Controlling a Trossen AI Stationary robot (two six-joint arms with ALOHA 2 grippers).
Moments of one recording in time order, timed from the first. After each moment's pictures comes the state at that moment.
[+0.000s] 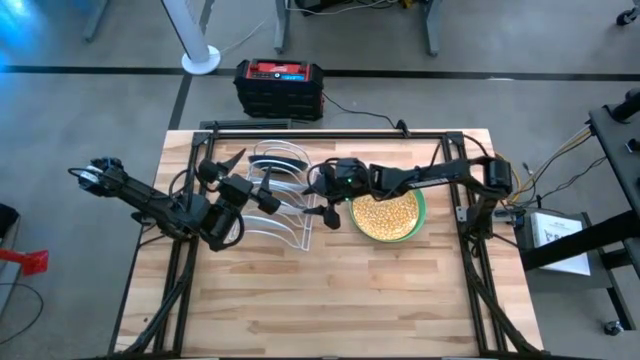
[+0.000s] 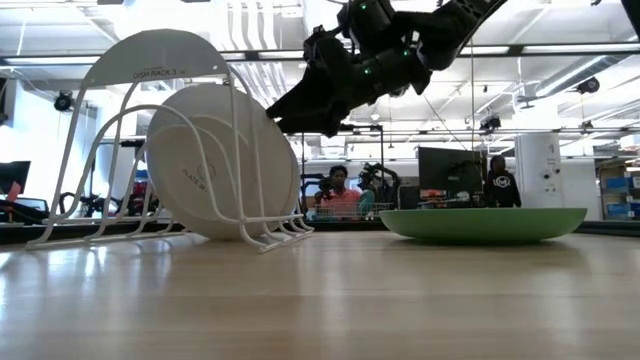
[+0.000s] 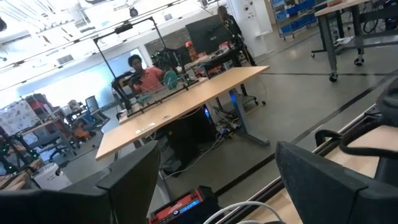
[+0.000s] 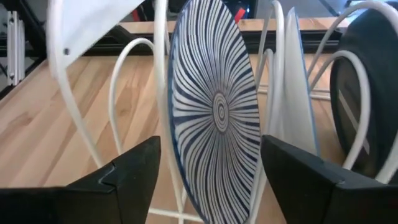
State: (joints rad) left arm -0.42 1.19 0.96 0.55 -1.57 0.66; right arm -0.15 1.83 1.14 0.25 -0.26 -0.06
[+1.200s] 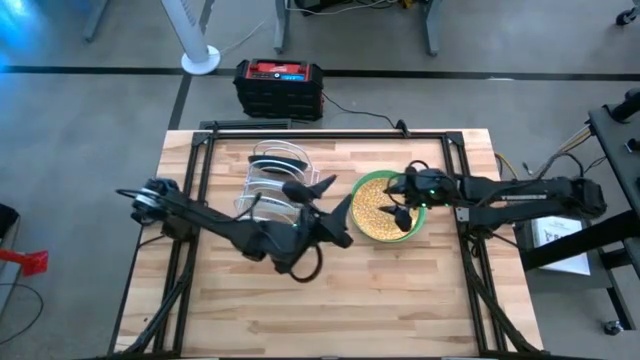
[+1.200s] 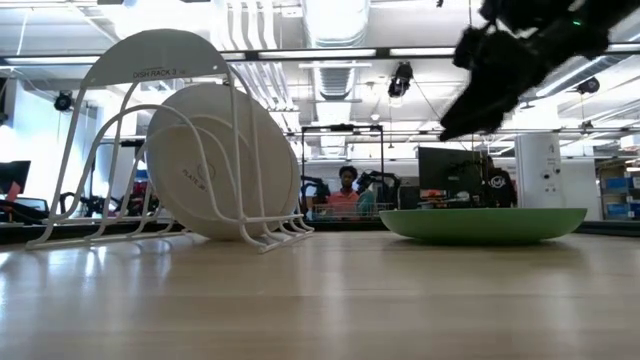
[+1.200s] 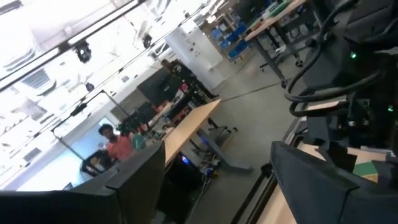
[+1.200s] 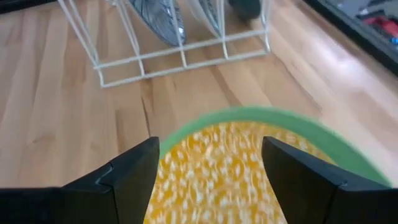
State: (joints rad) left arm -0.38 1.77 1.54 0.45 -1.27 0.86; right arm -0.15 0.96 0.53 -0.19 0.03 0.15
